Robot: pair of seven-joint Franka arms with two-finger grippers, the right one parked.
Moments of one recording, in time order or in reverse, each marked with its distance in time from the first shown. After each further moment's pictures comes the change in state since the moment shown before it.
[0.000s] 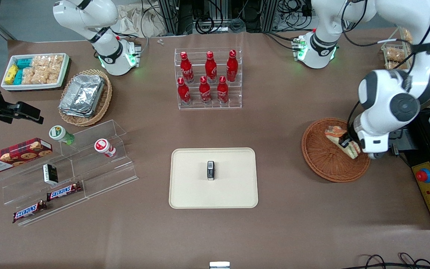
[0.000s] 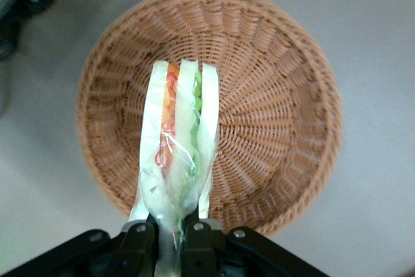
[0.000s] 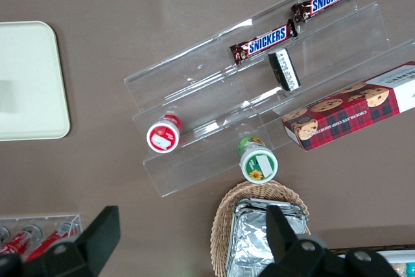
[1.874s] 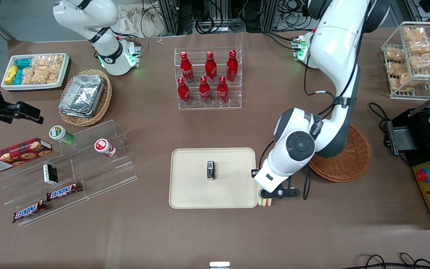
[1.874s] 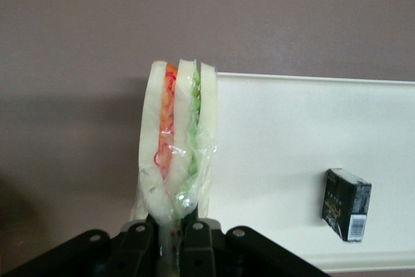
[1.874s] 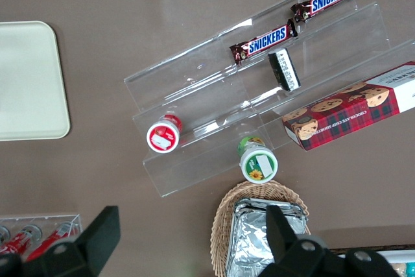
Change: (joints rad) arm -0.025 0.625 -0.369 0.765 -0.120 0.075 0.376
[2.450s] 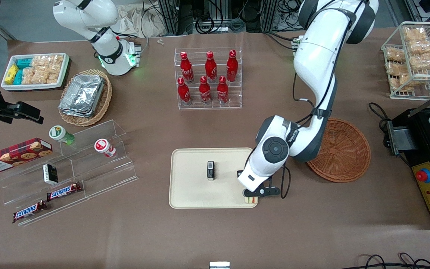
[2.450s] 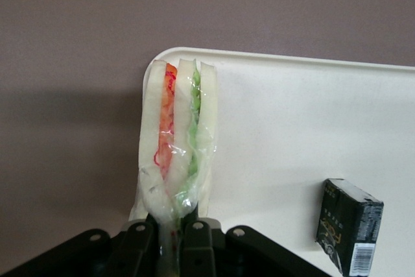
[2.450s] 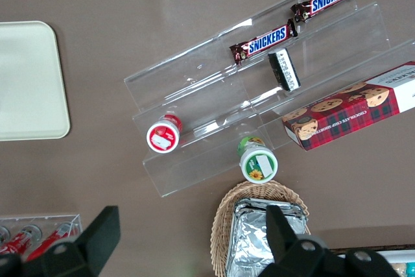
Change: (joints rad) arm -0.051 0.092 -0.006 0.015 -0.001 0.078 -0.090
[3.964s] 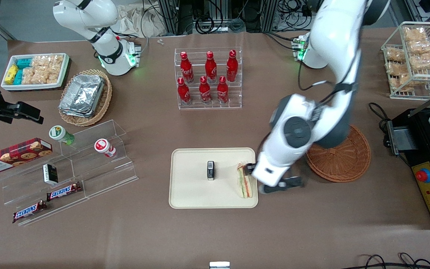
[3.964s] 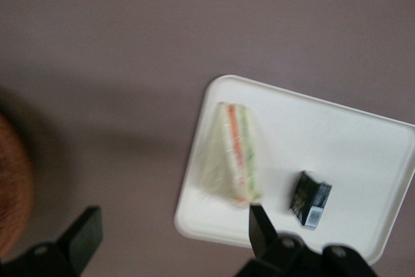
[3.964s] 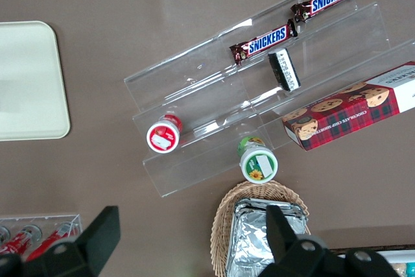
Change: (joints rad) arm 0.067 -0.252 0.056 0.029 0.003 -0.307 -0.128
